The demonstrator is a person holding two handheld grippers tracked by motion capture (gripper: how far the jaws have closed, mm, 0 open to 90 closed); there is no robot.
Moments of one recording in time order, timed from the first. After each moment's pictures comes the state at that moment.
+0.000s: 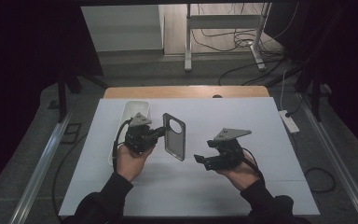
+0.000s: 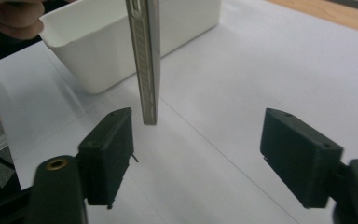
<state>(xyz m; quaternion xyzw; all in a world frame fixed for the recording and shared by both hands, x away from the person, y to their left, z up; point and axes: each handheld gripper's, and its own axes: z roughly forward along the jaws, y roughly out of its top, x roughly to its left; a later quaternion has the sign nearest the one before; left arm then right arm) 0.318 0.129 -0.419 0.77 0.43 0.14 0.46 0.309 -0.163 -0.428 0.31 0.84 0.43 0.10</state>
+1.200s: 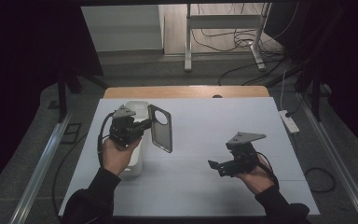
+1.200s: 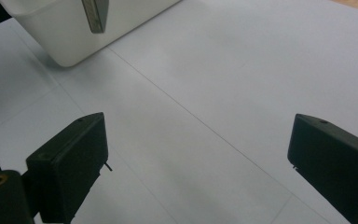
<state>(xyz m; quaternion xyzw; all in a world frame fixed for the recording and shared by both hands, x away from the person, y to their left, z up) 0.322 0.166 -0.399 0.75 0.46 0.16 0.45 0.302 -0.202 -0.433 0.34 0.84 0.40 0.12</state>
